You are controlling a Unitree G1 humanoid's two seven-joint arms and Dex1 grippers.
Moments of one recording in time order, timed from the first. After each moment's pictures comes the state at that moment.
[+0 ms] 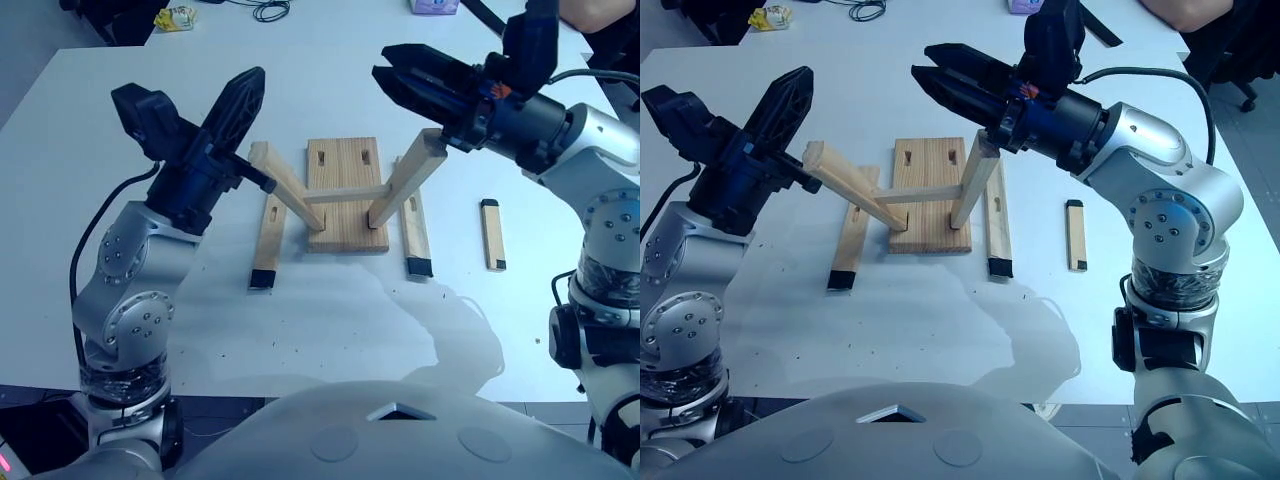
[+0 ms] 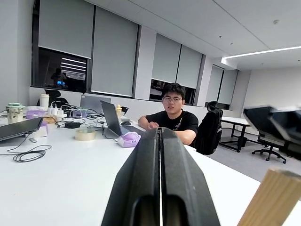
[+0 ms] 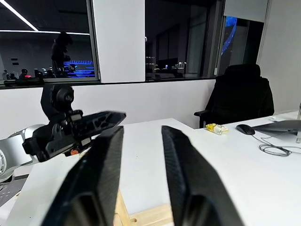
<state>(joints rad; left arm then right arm) -0.07 0.42 0.16 -0.71 -0.89 0.40 -0.20 -0.53 -0.50 -0.08 -0.46 0.96 0.77 0.59</state>
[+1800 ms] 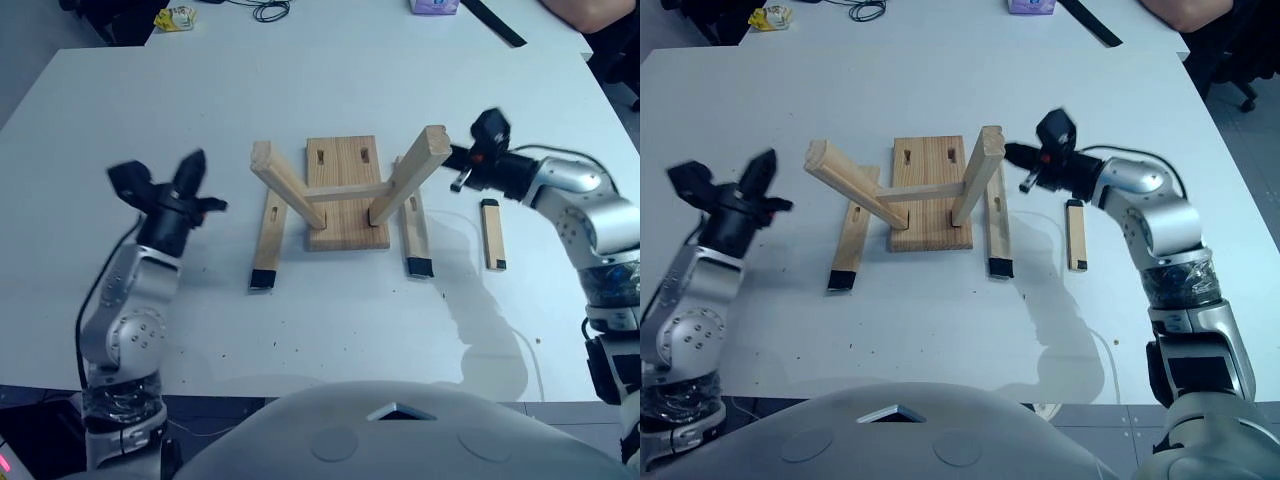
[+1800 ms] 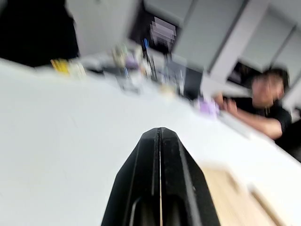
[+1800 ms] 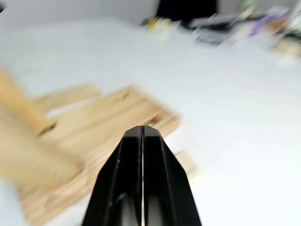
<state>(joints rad) 0.19 0.39 0.22 -0.44 -0.82 0.37 -0.16 -0.38 -0.69 0.17 0.03 0.46 0.39 0.80</state>
